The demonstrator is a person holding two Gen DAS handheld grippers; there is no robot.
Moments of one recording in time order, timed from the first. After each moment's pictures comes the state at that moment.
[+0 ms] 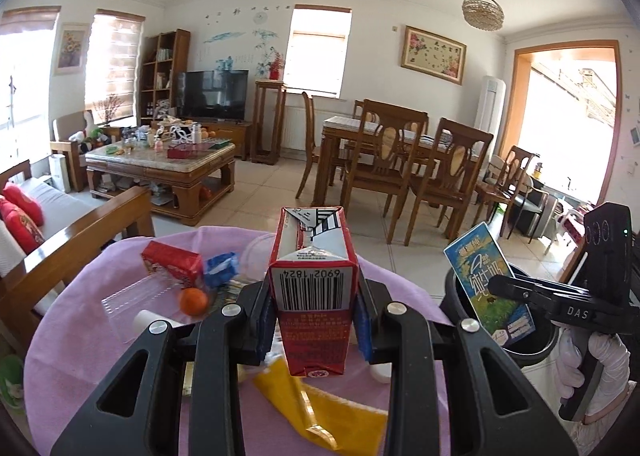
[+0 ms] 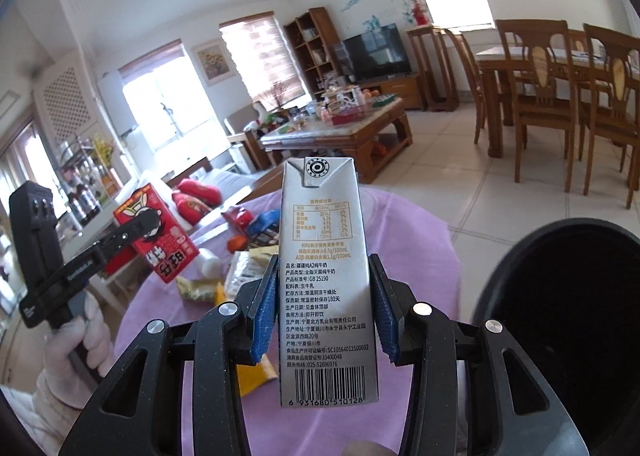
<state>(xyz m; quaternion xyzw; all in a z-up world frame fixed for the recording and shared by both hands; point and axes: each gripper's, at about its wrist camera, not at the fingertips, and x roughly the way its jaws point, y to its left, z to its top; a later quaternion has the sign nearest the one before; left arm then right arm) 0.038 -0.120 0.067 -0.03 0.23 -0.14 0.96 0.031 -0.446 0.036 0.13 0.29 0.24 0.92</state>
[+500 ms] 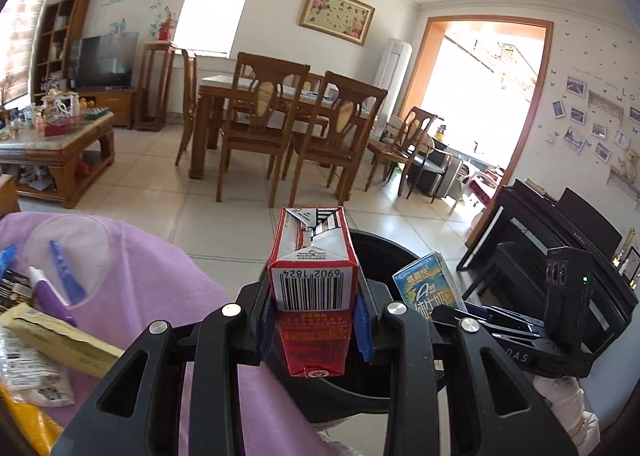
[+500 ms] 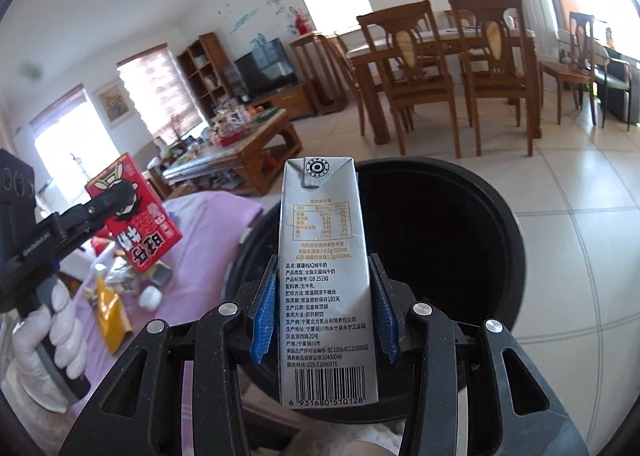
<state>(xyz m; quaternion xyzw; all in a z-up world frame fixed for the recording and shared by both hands) 0.087 -0.317 0.015 -0.04 0.29 -0.33 0.90 -0.032 -0.638 -0.047 0.17 0.31 0.06 0.93</state>
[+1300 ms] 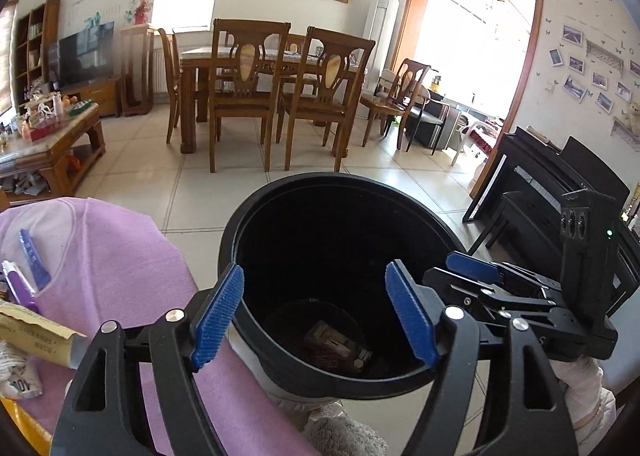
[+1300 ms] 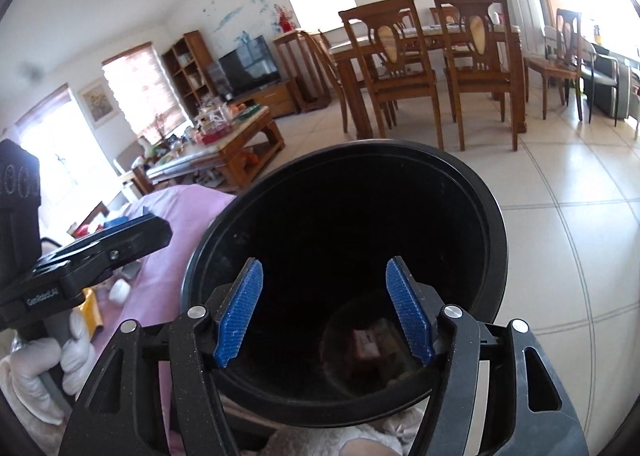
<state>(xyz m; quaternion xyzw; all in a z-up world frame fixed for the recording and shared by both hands) 0.070 -0.342 -0.008 0.03 0.32 -0.33 0.89 -0.017 -0.604 -0.043 0.16 0.31 0.05 0.93</state>
